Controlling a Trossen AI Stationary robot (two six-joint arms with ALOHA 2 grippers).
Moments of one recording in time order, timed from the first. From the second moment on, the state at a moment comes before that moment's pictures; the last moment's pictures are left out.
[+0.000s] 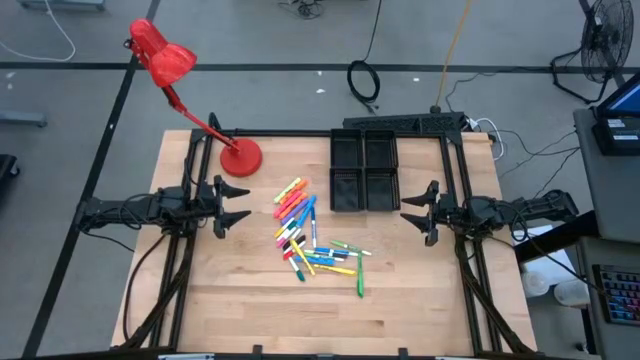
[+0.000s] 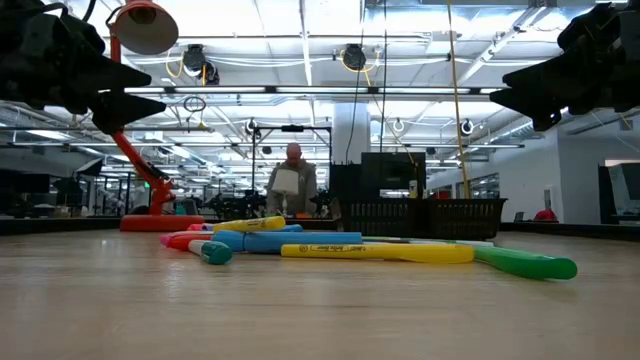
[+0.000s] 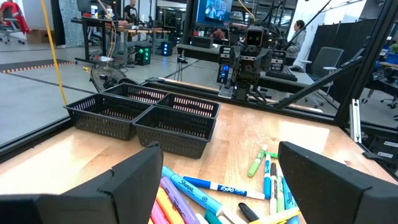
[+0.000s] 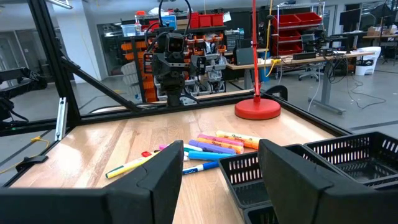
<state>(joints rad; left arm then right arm) -0.01 0.03 0.04 -0.04 -0.16 -0.16 0.19 0.06 0.02 0.08 0.34 0.10</state>
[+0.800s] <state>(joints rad) -0.01 0.03 0.04 -0.04 -0.16 -0.16 0.18 0.06 0.02 0.15 0.34 0.47</state>
